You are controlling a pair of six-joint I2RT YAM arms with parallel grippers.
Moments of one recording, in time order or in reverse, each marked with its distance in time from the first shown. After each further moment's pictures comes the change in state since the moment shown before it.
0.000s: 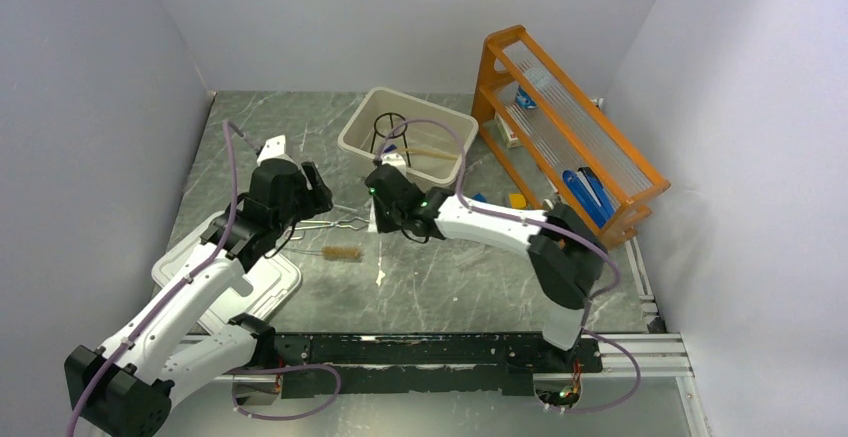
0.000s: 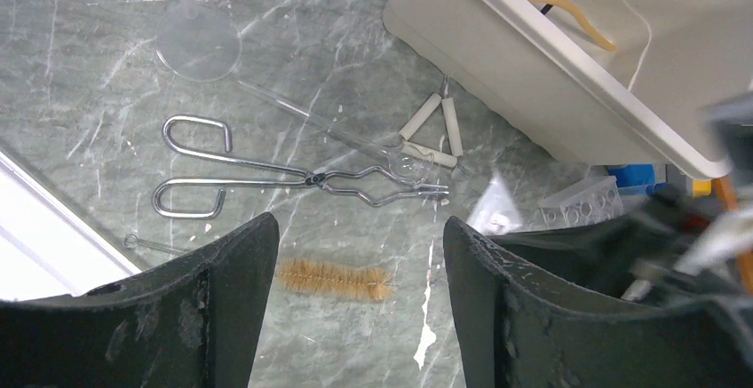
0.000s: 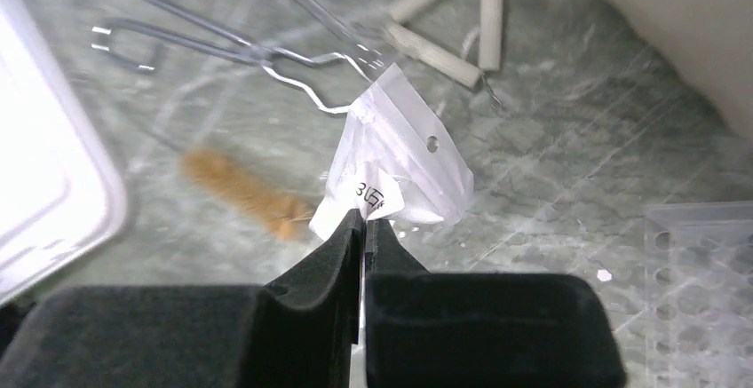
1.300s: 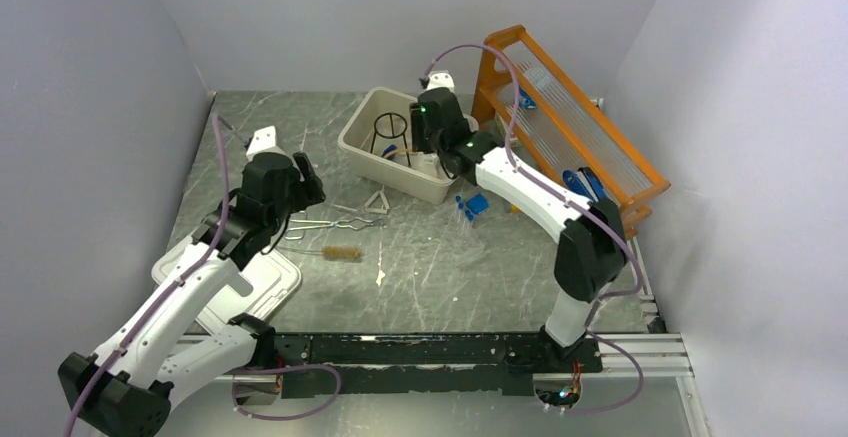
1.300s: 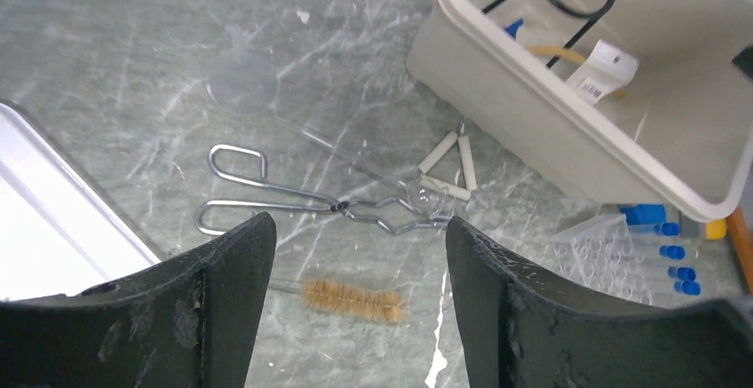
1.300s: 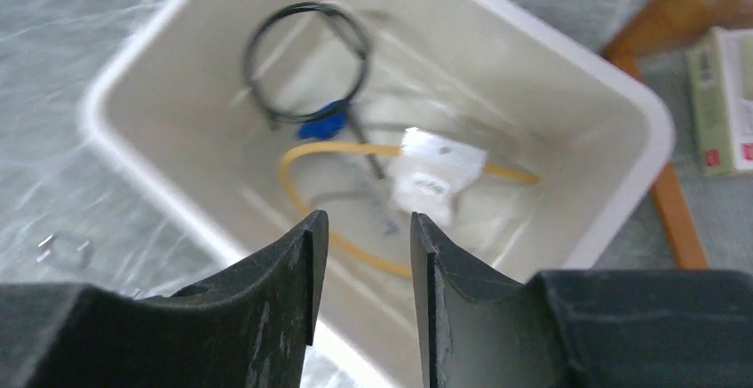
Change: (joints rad) left arm 0.000 0.001 0.061 -0.036 -0.080 0.023; right arm -0.317 -0.053 0.253 0.002 0.142 -0.308
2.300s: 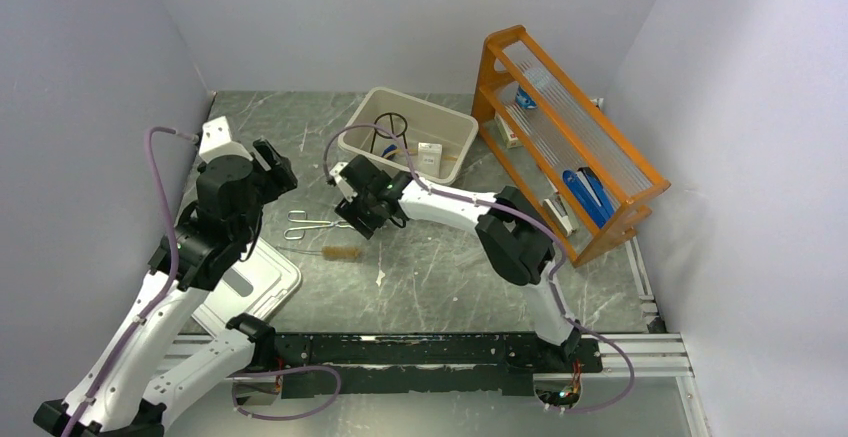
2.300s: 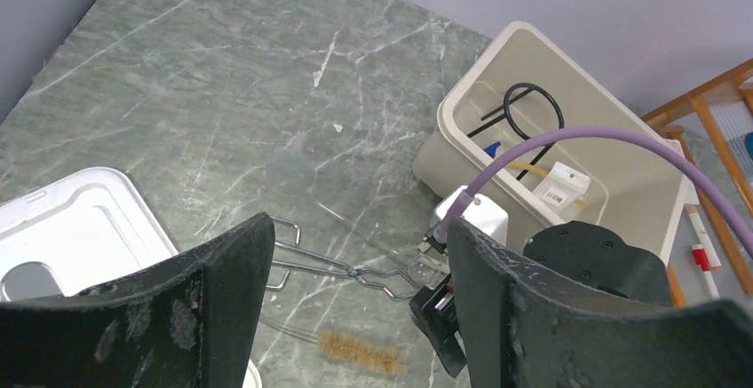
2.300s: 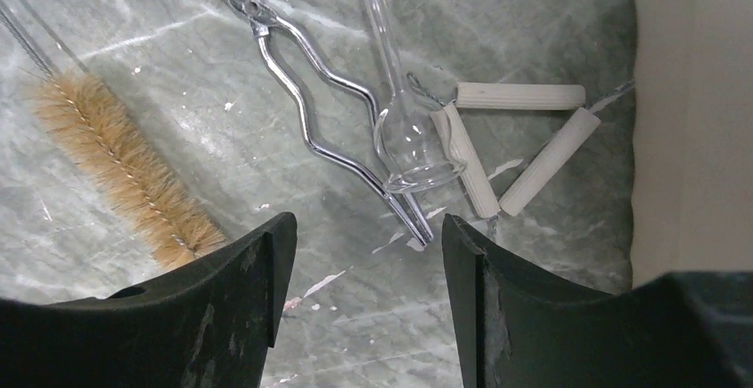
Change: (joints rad) left arm 0.000 -0.169 0.144 -0.068 -0.192 0.047; right arm 0.297 0.315 0.082 -0.175 -0.315 -0.344
